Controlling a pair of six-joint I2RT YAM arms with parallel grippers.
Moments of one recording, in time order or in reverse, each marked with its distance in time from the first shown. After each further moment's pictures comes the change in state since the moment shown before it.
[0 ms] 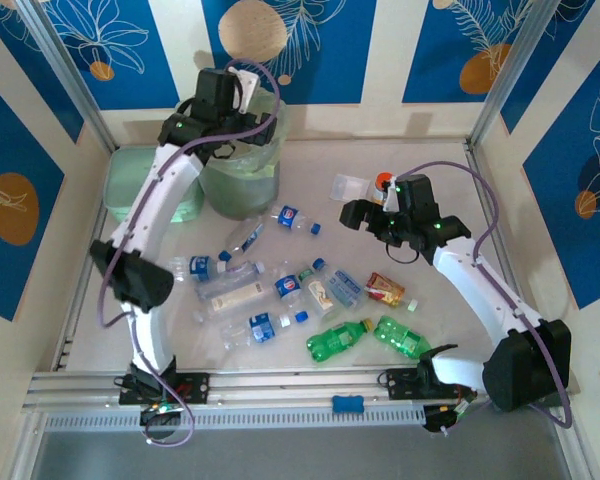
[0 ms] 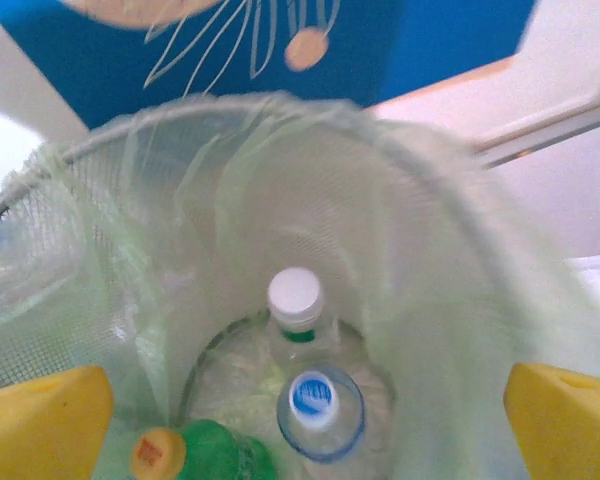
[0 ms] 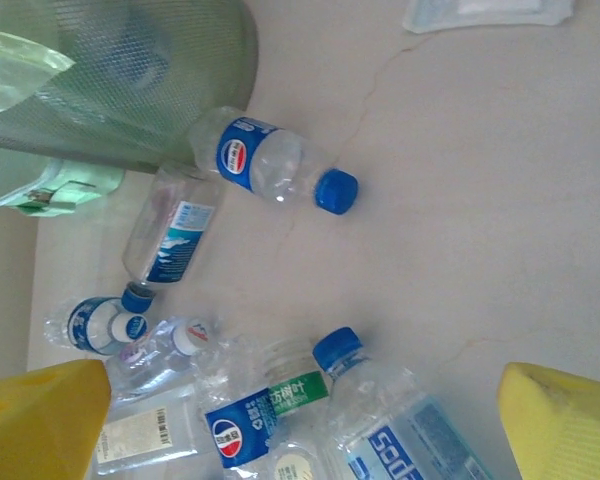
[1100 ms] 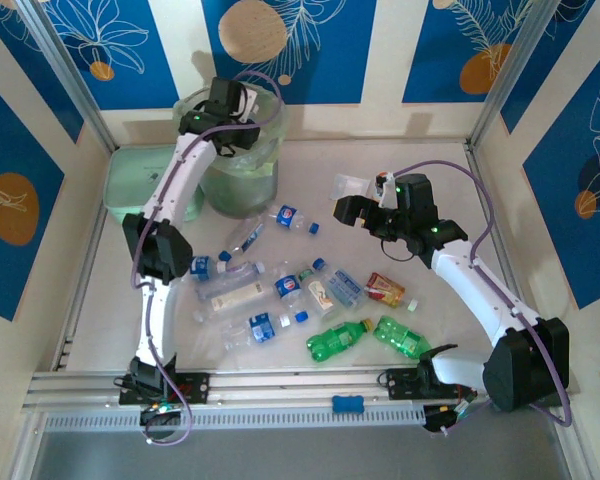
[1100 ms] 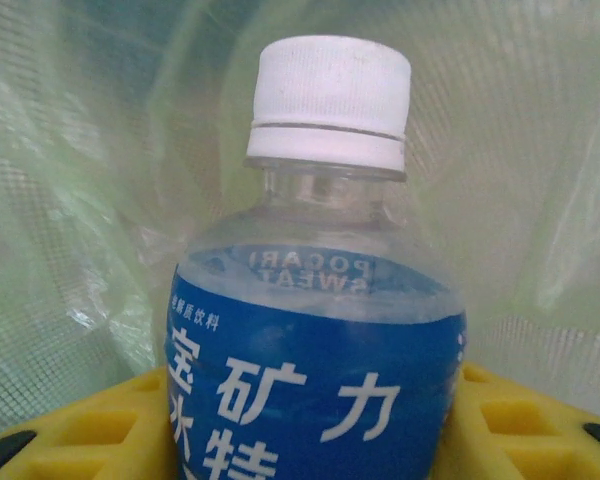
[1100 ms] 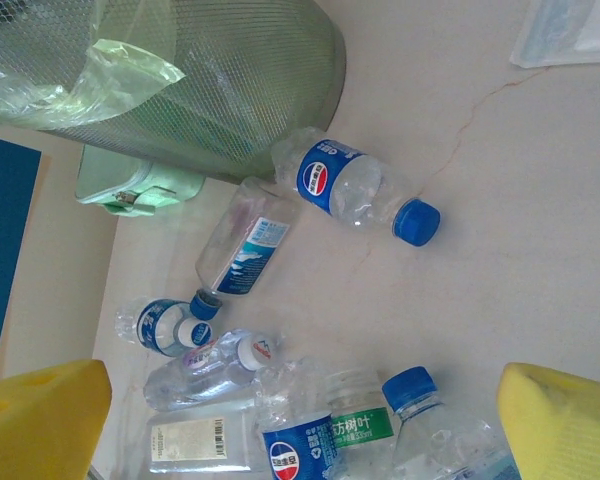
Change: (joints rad) left arm 0.109 0.385 0.270 -0.130 -0.037 0.050; right arm 0.008 -0.002 -0.054 0.208 -0.119 0.016
